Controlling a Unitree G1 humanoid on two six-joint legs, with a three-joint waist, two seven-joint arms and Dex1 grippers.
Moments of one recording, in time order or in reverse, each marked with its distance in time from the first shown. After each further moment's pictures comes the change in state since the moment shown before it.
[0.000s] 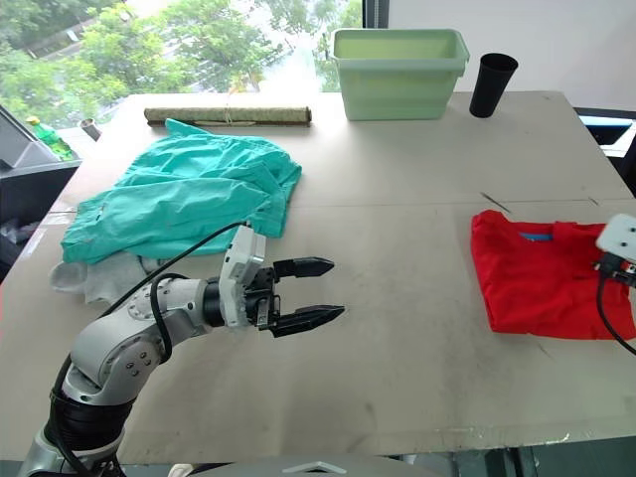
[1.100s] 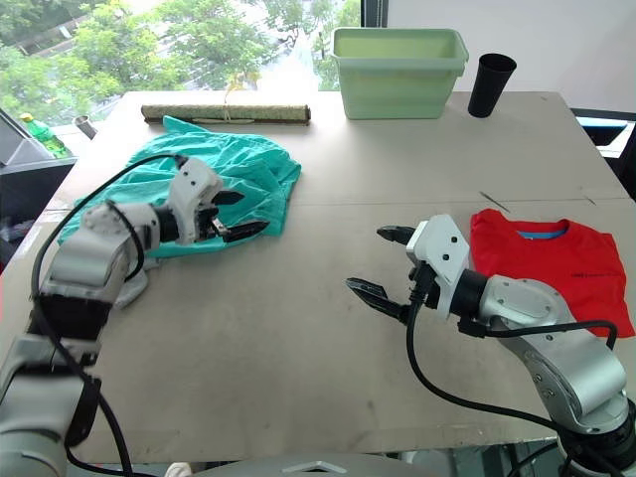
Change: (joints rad) left arm -0.637 0.175 -0.164 1.045 0.614 -0.338 -0.127; right arm -0.245 0.608 0.418 -1.002 0.530 0.683 -0.218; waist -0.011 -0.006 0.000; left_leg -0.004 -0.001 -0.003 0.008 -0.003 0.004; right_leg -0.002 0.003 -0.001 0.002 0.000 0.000
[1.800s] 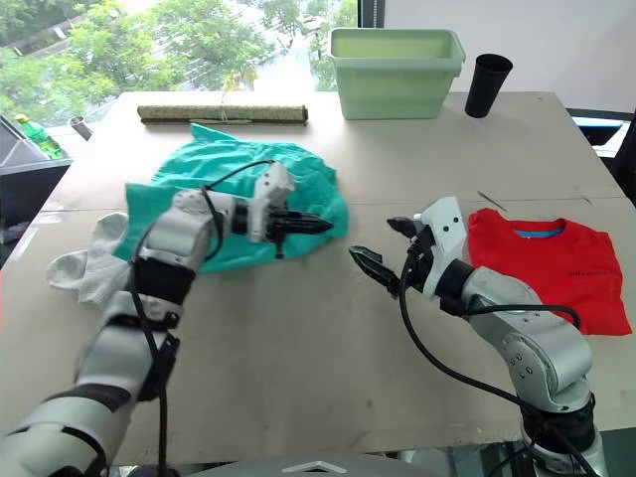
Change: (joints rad) left arm 0.036 -0.349 0.061 -0.124 -0.089 0.072 -0.232; right arm 0.023 0.234 -0.106 0.083 0.164 0.210 -0.240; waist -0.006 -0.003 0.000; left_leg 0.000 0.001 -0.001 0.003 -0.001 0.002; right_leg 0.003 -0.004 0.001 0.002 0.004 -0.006
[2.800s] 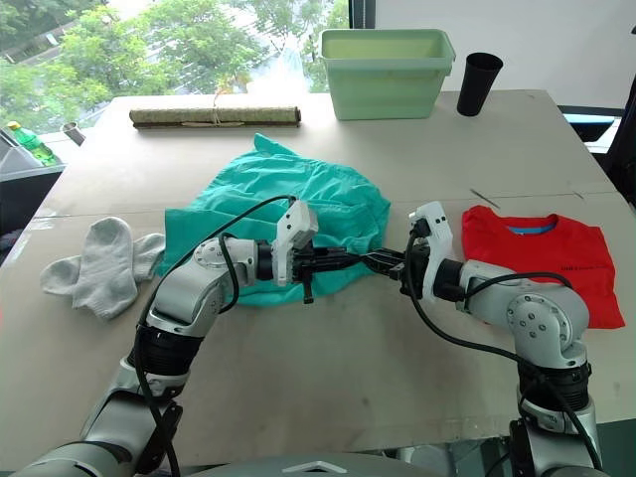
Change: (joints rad) left arm 0.300 -0.030 -0.016 -0.503 -0.142 0.201 0.239; right arm -0.126 -0.003 -0.084 0.210 0.275 0.291 -0.025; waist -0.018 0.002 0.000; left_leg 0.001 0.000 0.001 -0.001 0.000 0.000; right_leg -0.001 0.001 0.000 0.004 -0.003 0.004
